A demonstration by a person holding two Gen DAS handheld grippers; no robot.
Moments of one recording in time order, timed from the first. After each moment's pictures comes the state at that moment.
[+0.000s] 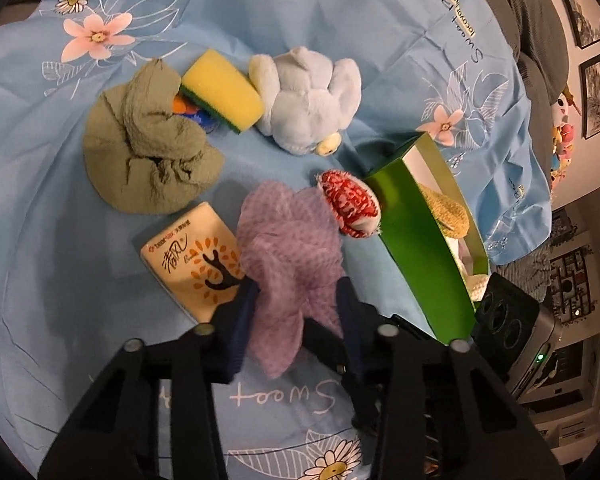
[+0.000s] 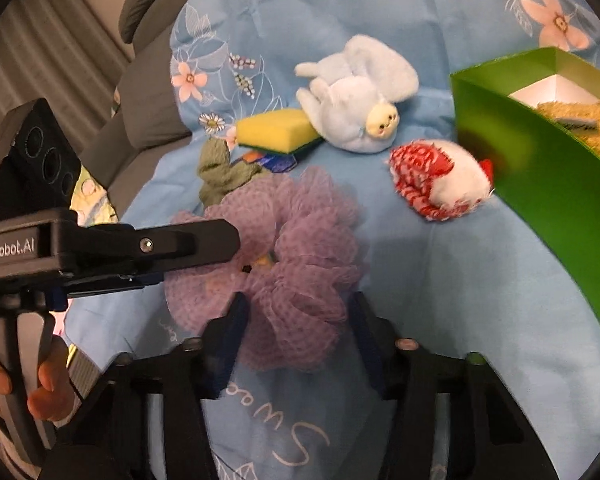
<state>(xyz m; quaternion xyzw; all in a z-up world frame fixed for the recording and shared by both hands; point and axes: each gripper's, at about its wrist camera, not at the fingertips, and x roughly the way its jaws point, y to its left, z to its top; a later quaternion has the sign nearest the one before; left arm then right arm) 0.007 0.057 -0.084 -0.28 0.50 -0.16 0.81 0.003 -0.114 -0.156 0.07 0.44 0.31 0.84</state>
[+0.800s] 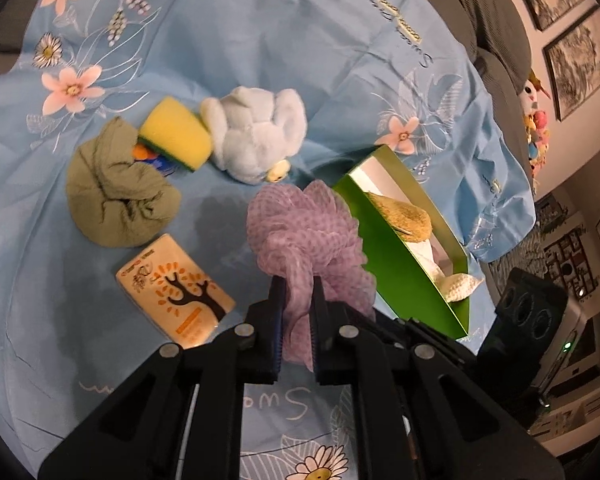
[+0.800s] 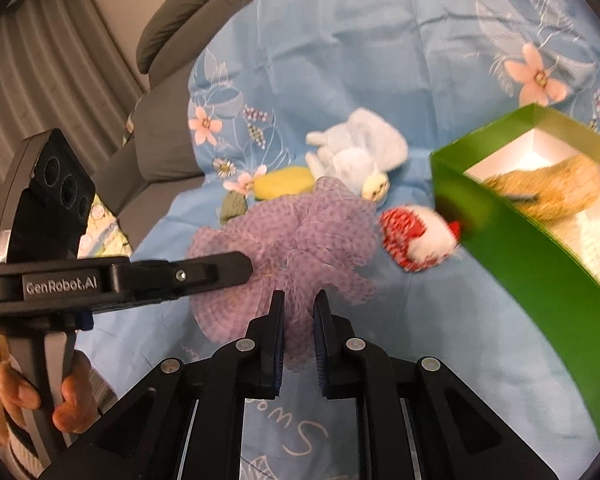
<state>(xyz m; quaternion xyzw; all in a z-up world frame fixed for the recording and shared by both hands) -0.011 0.039 -0.055 -0.25 0.44 -0.18 0.84 -0.021 -0.138 -0.113 0.07 0.37 0.30 0.88</state>
